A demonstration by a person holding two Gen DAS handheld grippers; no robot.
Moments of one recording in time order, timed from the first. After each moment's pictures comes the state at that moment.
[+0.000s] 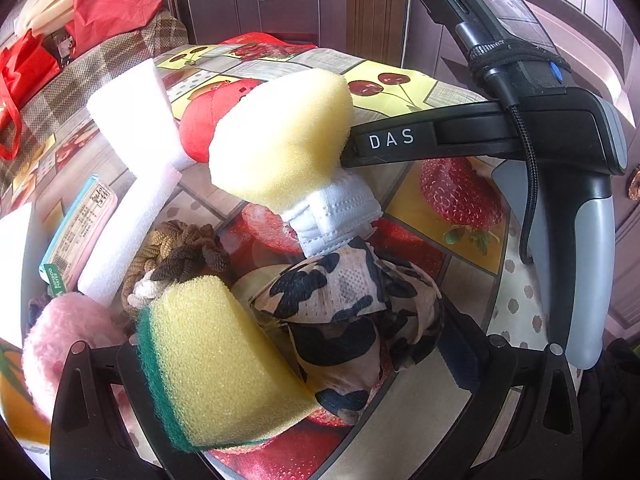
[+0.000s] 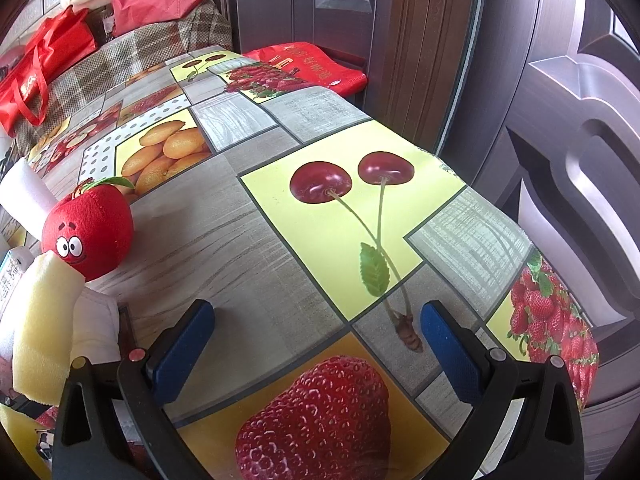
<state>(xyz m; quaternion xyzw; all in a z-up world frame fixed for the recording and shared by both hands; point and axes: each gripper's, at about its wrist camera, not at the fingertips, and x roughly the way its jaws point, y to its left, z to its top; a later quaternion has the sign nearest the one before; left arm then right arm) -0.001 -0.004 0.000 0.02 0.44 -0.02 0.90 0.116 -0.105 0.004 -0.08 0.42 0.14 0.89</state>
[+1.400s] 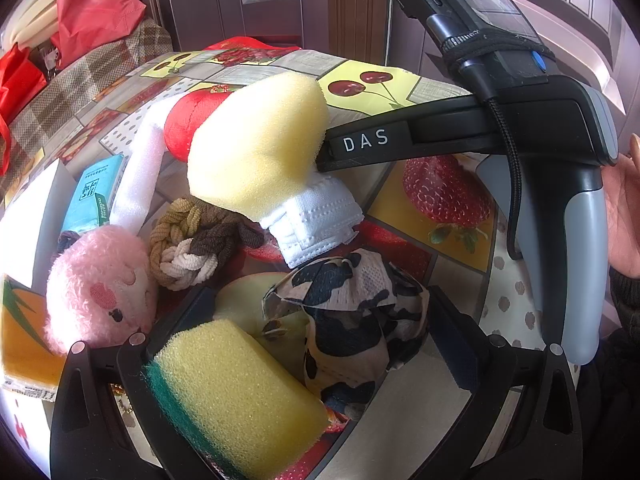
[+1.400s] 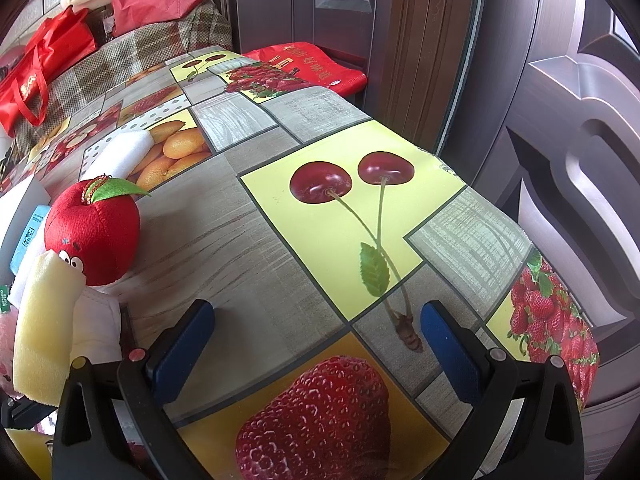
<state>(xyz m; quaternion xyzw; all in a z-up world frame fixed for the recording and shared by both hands) -0.001 -0.014 0.001 0.04 0.44 -0.04 0.90 0.115 -0.105 0.004 -0.08 0.42 0.14 0.89</state>
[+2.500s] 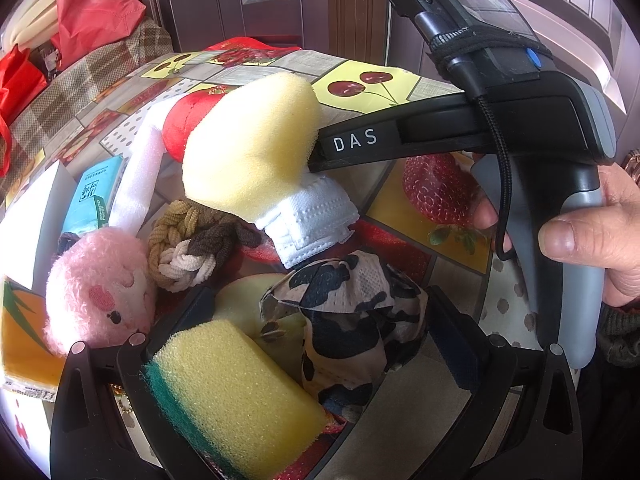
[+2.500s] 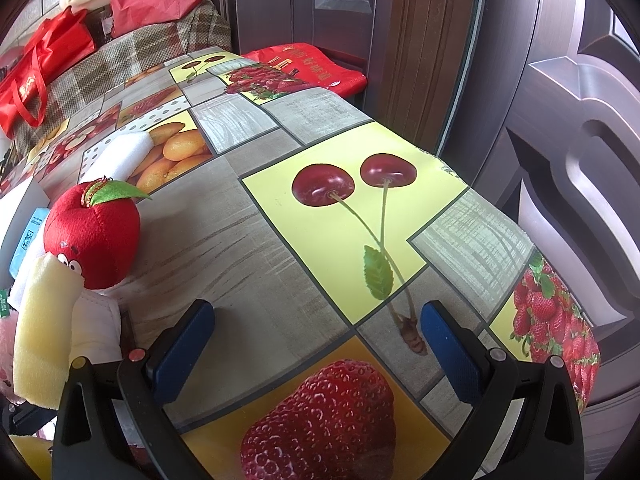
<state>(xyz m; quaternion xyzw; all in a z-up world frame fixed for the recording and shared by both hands) -0.001 -0.016 0.002 0.04 0.44 -0.04 0.90 0.116 -0.102 0.003 -0.08 0.42 0.14 0.89</state>
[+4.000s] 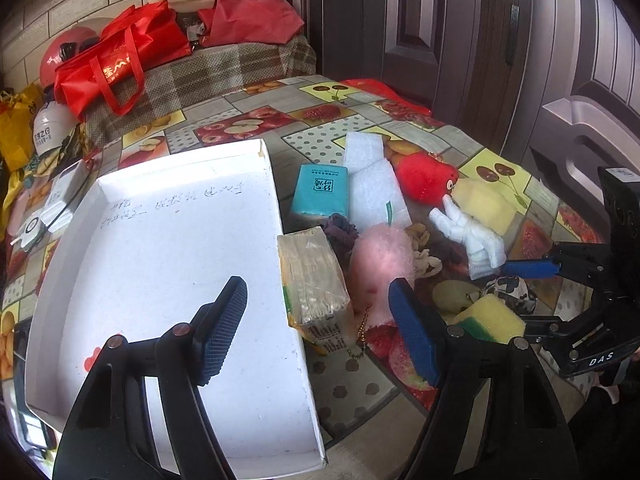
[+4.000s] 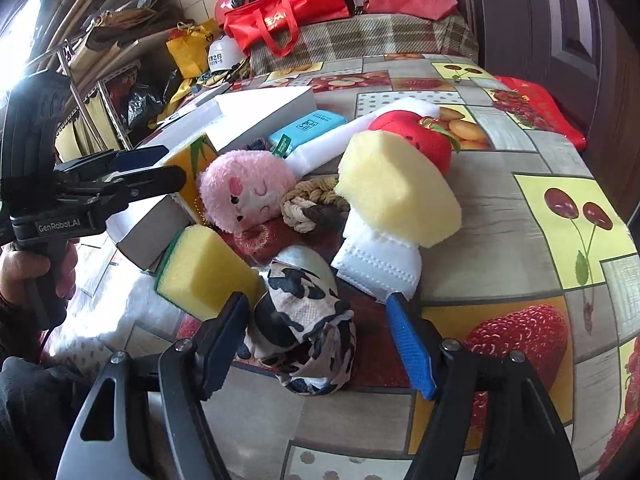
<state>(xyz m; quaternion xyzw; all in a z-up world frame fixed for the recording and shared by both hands) -0.075 0.095 0.052 -0.05 0.37 0.13 0.92 0.022 -0.084 0.010 -0.15 0.37 0.52 0.75</state>
